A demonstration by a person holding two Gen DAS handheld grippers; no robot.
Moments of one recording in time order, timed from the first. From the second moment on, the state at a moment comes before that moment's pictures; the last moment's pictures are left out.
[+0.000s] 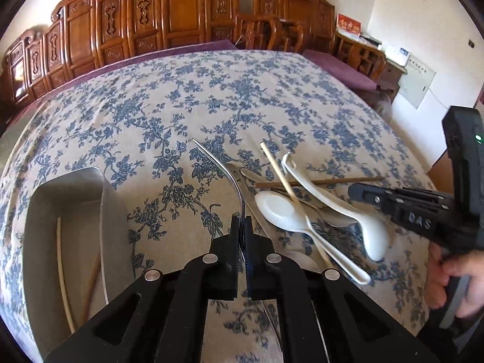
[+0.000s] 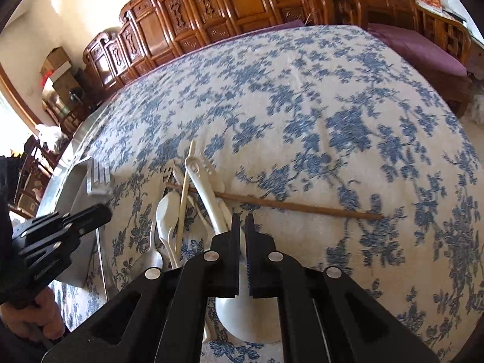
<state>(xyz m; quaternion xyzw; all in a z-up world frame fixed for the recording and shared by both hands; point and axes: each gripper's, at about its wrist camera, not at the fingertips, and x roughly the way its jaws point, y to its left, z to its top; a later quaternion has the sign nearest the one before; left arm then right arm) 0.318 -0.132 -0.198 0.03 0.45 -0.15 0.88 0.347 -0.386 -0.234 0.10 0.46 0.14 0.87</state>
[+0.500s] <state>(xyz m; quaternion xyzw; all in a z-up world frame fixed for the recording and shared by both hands) 0.286 -0.122 -0.172 0.01 0.42 -0.17 0.89 0.327 -0.360 -0.246 0.00 0.49 0.15 0.86</state>
